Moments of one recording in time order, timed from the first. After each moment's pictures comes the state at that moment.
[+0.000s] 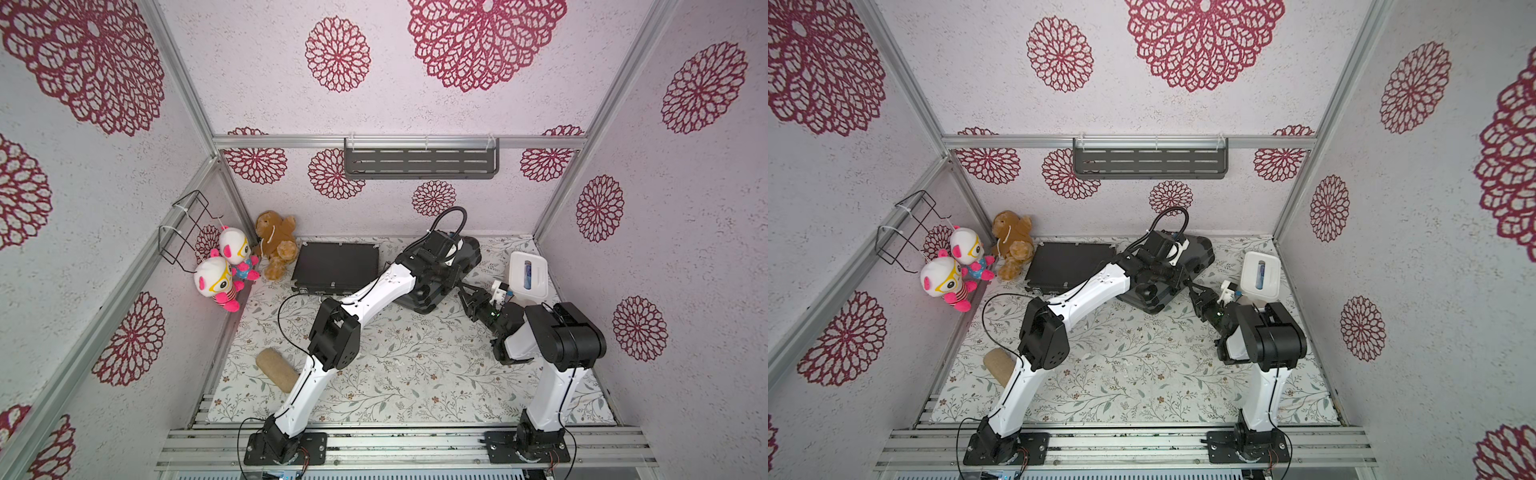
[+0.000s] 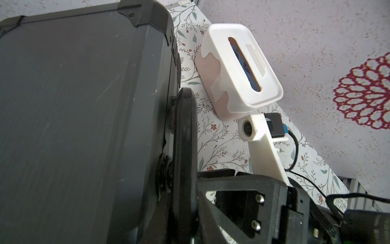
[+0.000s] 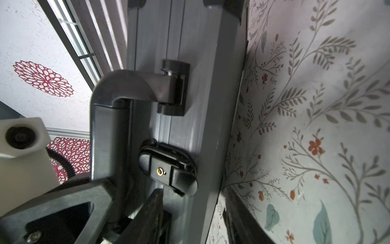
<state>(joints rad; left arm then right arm) -0.77 2.35 2.24 -0.59 0.16 -0.28 0.13 1.91 0.48 1.42 -0.45 1.39</state>
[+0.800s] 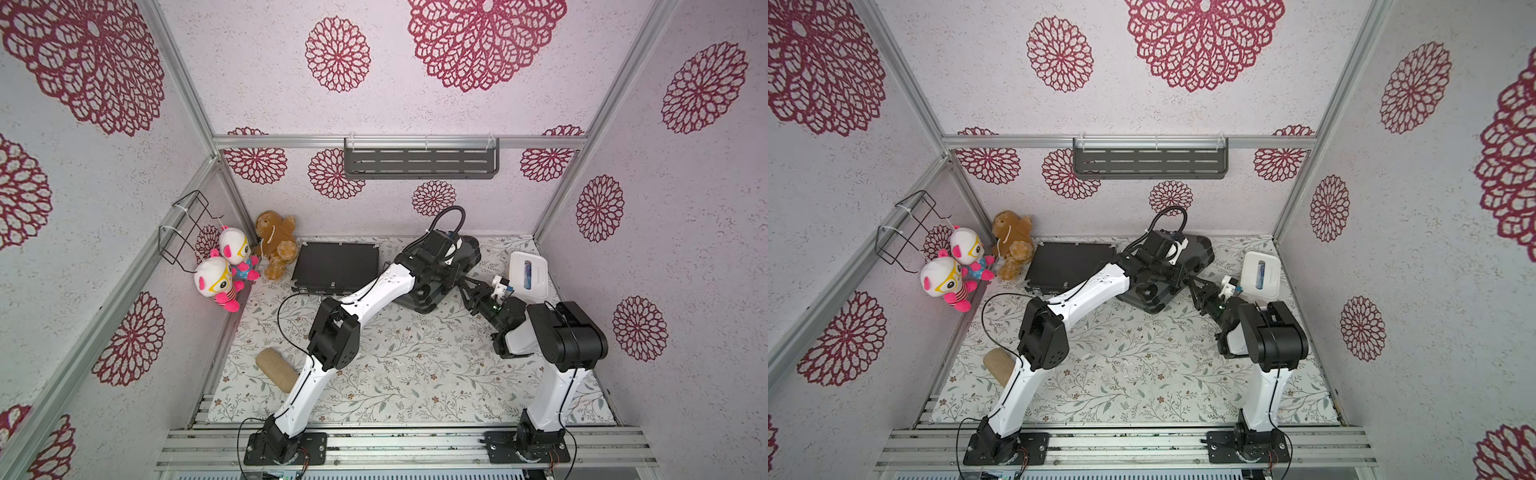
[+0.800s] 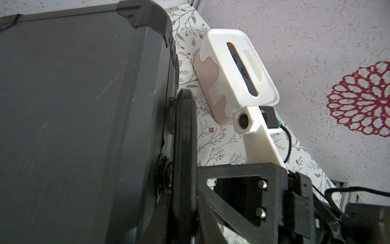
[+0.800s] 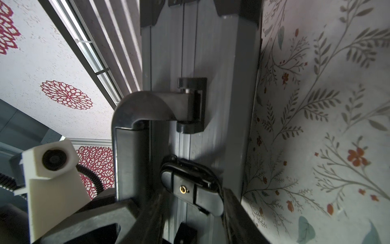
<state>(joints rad) -0.77 2.35 2.22 -0.56 0.17 -0.30 0.11 1.91 0.53 1.41 -0.47 1.53</state>
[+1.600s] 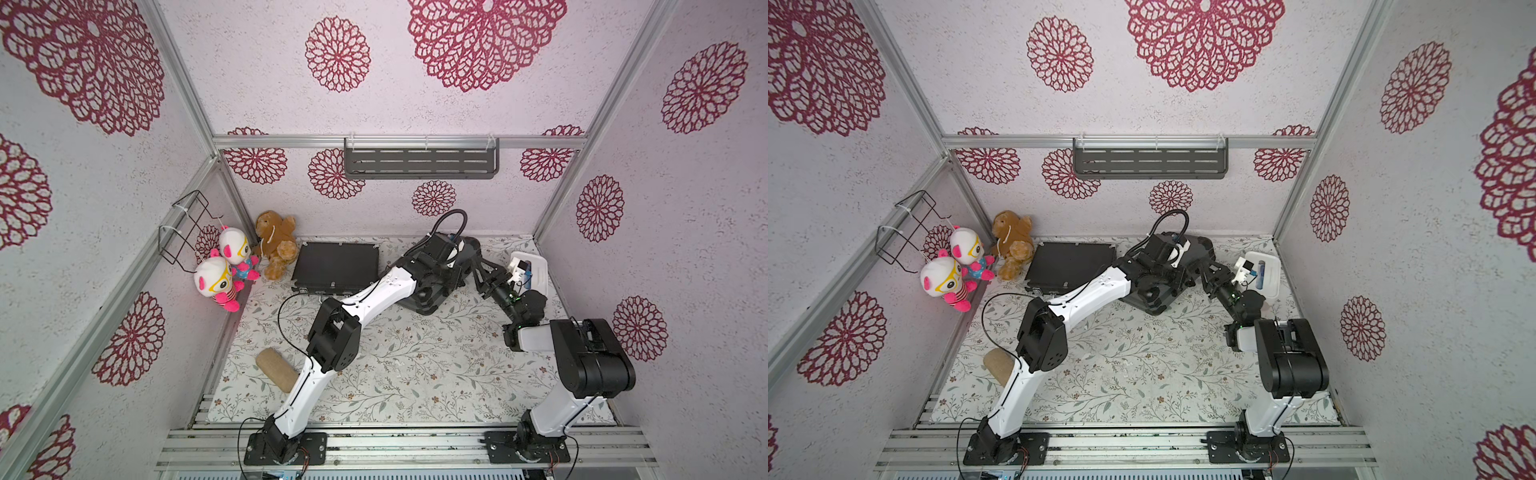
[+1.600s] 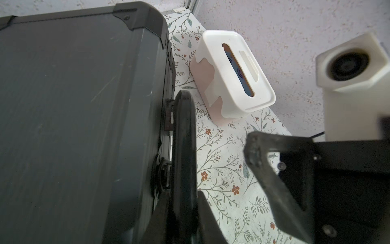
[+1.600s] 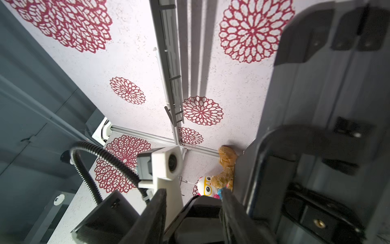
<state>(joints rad) -0.78 2.32 2.16 -0.49 0.16 -0.31 0.05 1.67 0.56 1.38 -0.51 1.56</state>
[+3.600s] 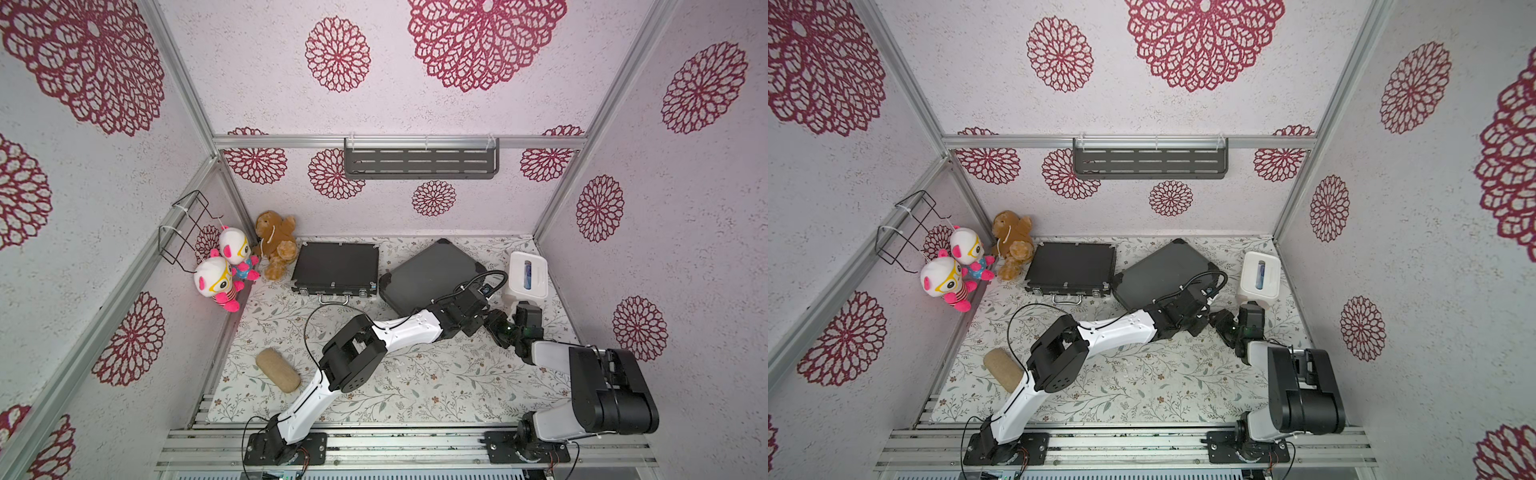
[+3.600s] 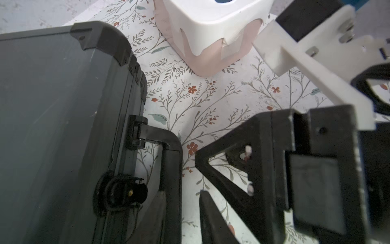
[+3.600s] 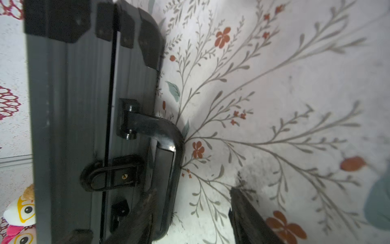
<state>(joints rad) -1.03 2.32 1.84 -0.21 -0.23 -0.05 -0.02 1.48 0.45 0.30 -0.32 0.88</state>
